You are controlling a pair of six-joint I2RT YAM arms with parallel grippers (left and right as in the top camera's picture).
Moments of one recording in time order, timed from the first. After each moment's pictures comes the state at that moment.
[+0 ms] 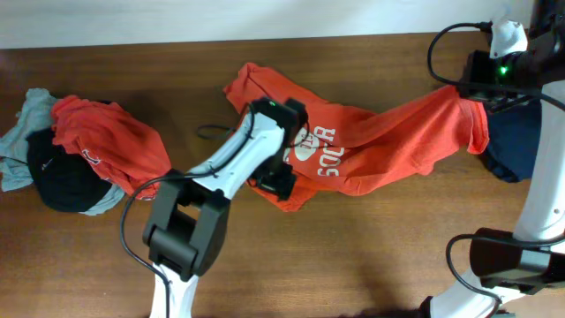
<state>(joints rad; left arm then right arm) -0.58 2.15 1.72 -1.37 -0.06 -0.18 -0.21 1.85 2.33 -1.62 -0.26 -0.01</state>
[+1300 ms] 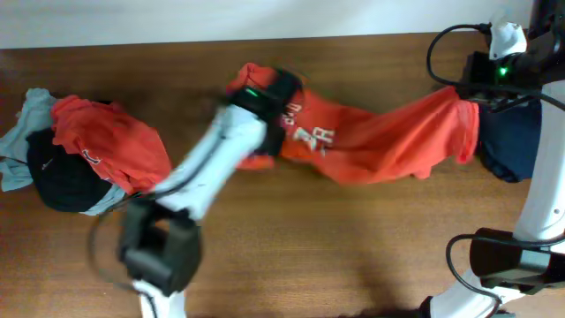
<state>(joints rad) -0.53 2.03 1.78 -1.17 -0.19 -0.21 -0.21 1.85 2.33 -1.63 -0.26 -0.01</state>
